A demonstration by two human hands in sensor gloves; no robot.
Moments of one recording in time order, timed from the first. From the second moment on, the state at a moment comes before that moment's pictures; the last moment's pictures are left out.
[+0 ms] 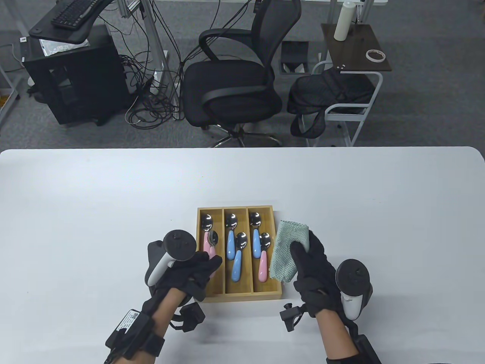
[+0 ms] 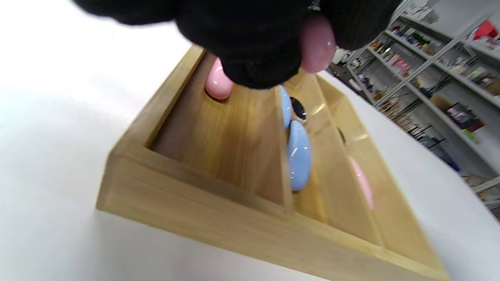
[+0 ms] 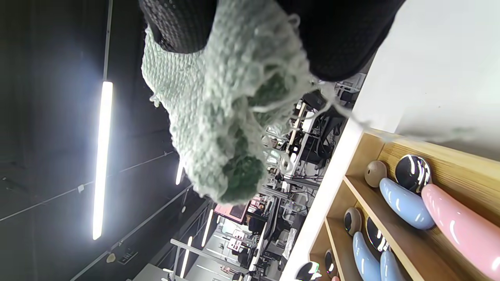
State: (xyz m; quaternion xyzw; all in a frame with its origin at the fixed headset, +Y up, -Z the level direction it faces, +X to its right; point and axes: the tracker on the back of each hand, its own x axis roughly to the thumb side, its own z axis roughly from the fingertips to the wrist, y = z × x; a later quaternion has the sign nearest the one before) left_hand -0.166 -0.721 -0.322 -0.22 0.00 0.29 0.93; right_hand 0.162 -0.714 -0.281 0.03 -0.08 0.79 0.61
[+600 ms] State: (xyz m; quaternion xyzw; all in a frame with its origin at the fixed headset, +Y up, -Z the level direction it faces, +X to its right) left_hand -0.179 -0.710 -0.317 -0.14 -0.02 0.26 0.95; right_hand 0.175 -0.705 -0.285 -0.01 -0.08 0.82 0.56
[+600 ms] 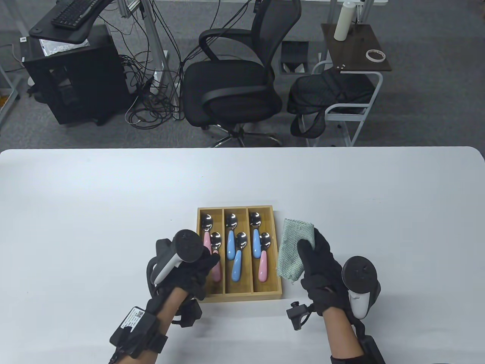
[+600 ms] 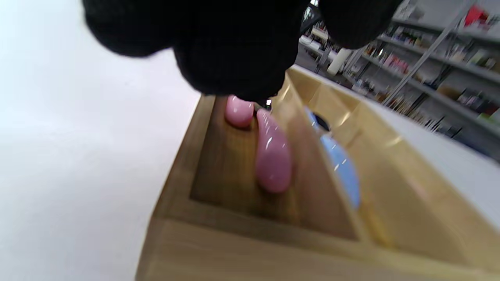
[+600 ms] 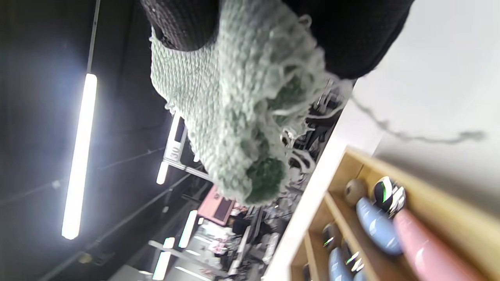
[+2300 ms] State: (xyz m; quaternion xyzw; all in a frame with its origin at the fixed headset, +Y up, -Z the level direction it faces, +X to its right) left_hand -0.248 -0.720 -0.270 0.05 -0.12 0.59 0.80; right_hand 0.150 -0.733 -0.270 0.12 0.05 0.81 0.58
